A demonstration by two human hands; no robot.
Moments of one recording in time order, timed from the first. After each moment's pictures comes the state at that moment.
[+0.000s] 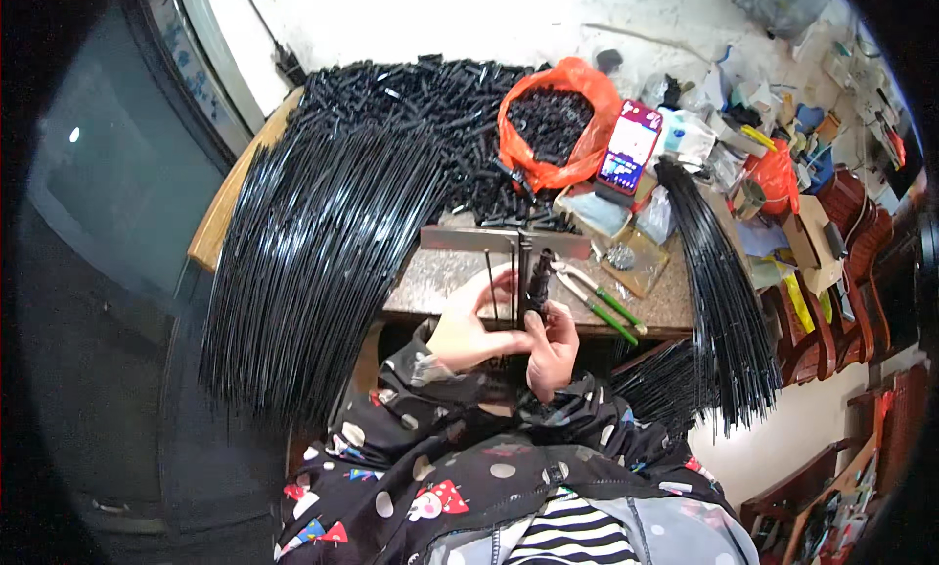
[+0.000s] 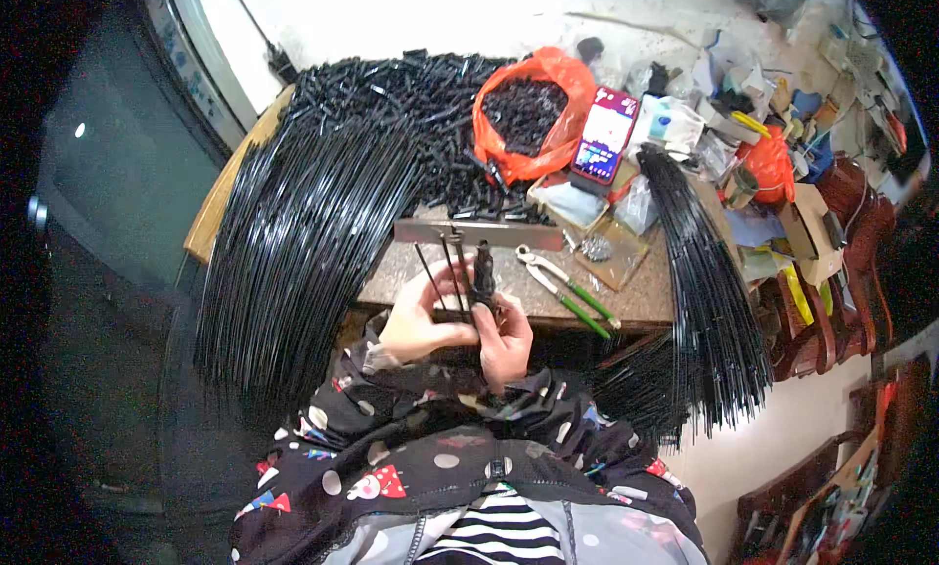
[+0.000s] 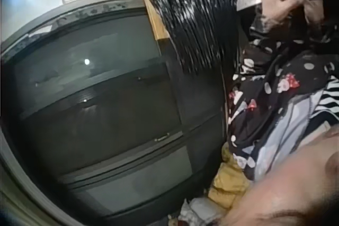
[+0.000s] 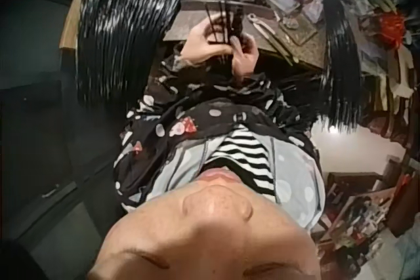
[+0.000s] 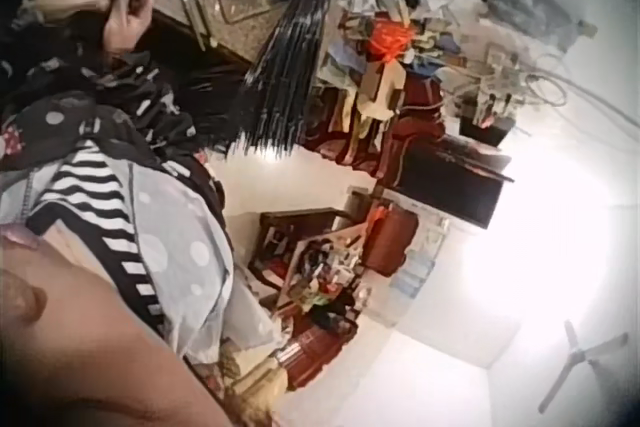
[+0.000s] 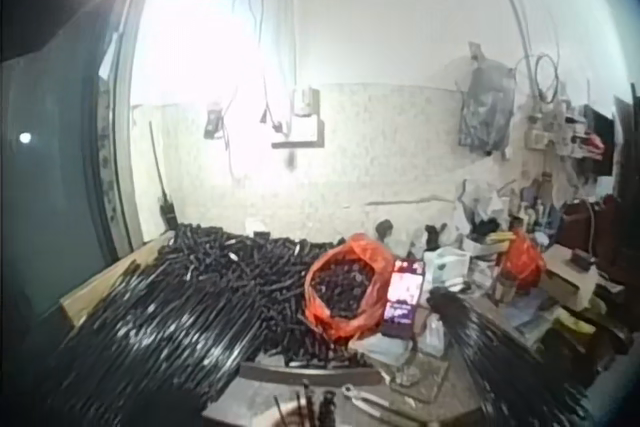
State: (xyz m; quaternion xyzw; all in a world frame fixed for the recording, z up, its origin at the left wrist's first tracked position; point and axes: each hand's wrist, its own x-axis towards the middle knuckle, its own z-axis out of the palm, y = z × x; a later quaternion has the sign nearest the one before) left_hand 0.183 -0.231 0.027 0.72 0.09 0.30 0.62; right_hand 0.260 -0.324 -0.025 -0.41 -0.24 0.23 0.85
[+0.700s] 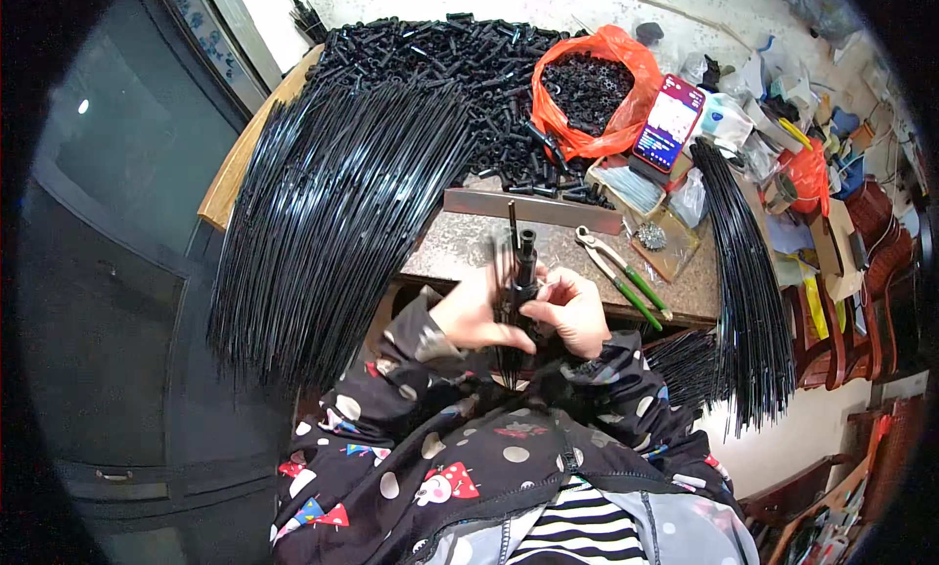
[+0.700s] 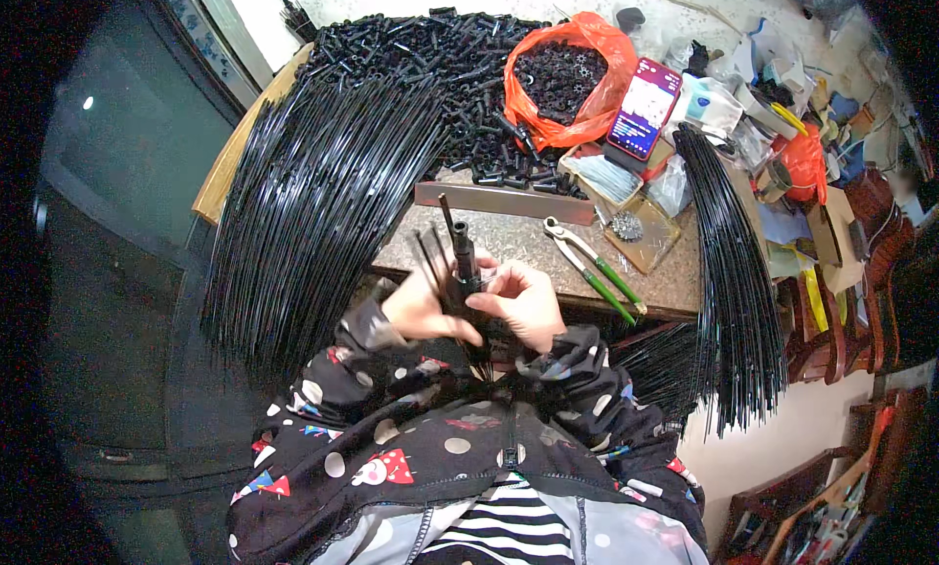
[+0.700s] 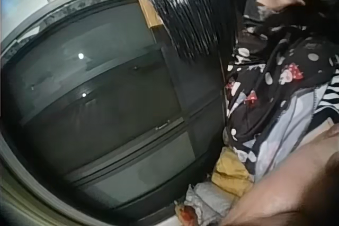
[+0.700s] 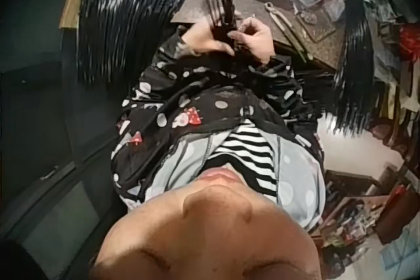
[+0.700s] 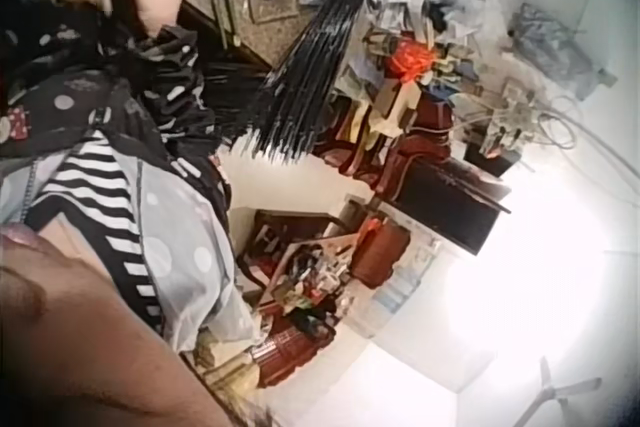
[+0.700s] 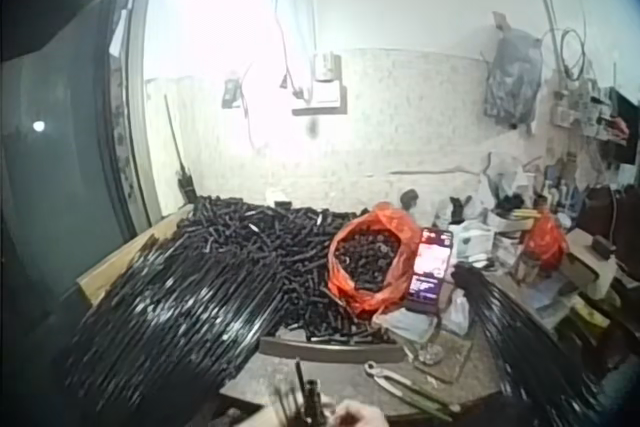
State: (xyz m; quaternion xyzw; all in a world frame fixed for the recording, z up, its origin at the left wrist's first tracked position) left_hand 0.167 -0.218 0.010 0.75 0.07 0.21 0.62; right_hand 0.300 -0.322 -0.012 -0.49 -0.33 0.48 0.65
